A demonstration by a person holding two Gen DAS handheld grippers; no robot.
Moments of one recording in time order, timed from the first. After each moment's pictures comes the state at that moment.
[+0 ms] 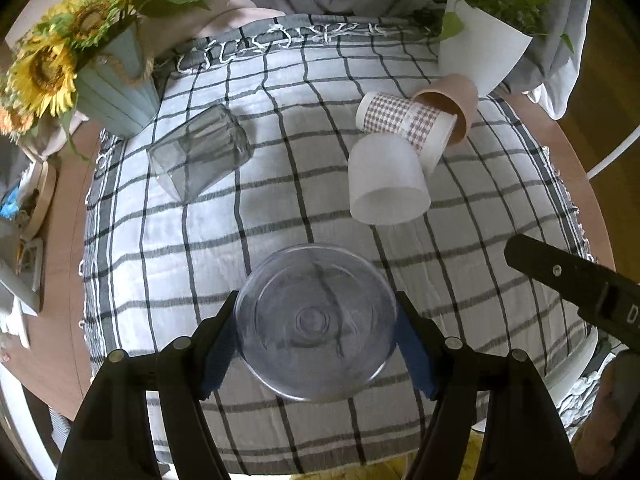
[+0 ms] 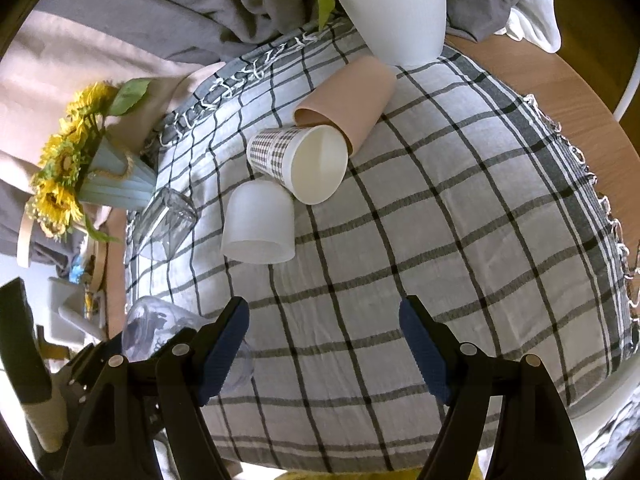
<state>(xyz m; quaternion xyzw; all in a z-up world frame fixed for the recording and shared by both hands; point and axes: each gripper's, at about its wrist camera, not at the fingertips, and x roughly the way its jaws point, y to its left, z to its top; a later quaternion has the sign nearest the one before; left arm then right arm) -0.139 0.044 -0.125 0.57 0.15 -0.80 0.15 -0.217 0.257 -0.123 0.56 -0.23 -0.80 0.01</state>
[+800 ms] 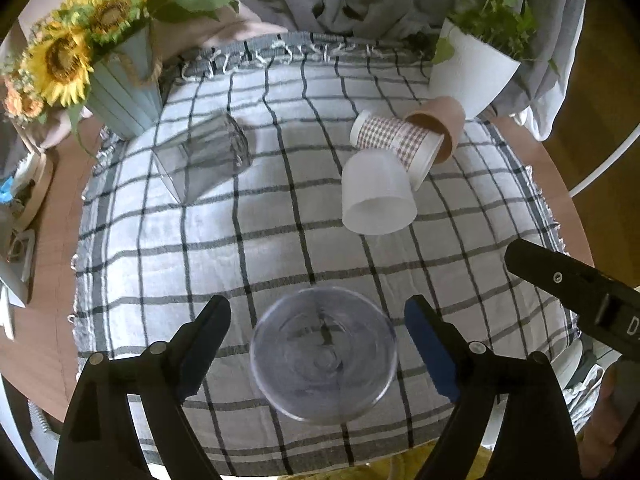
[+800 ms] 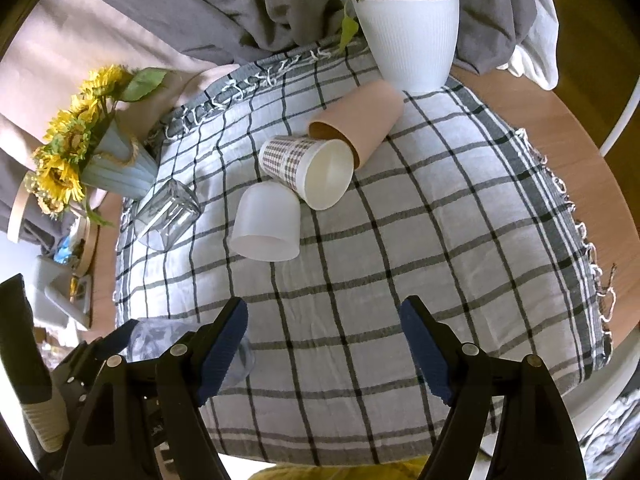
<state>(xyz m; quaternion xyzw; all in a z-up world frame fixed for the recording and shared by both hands) -0.122 0.041 -0.112 0.53 0.17 -0.82 0.14 -0.207 0.241 -0.096 0.55 -0.17 -0.82 0.02</state>
